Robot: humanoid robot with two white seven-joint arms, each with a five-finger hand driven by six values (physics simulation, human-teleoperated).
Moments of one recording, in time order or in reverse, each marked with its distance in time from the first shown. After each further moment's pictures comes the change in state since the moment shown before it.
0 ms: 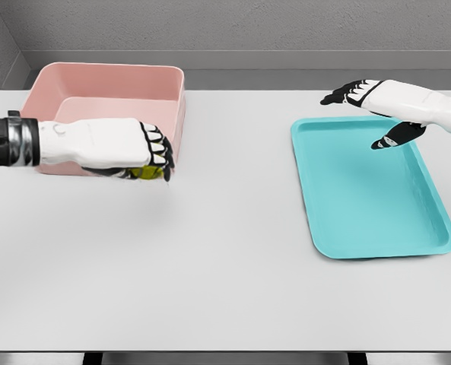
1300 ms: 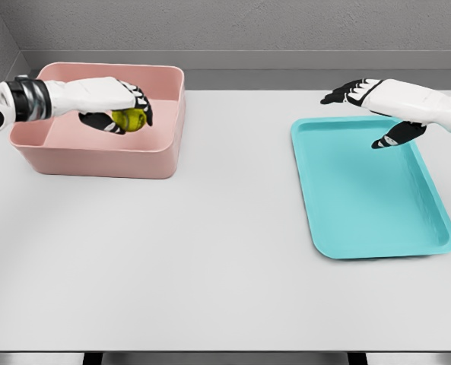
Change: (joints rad) left arm -0.110 -0.255 -0.006 0.614 -0.038 0.000 0.000; right arm -0.002 -0.003 0.000 -0.003 0.000 0.000 -0.002
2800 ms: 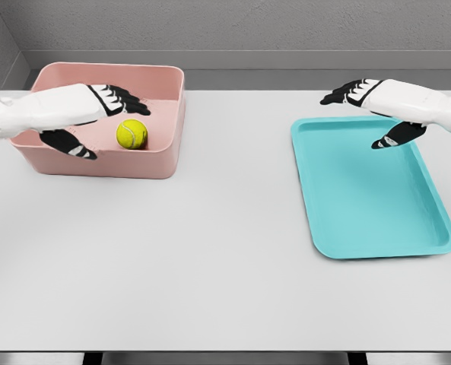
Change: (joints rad) left arm 0.167 0.309 0.055 -0.408 0.242 0.001 0.108; right arm 0.000 -0.003 0.001 -0.010 0.000 0.000 -0.001
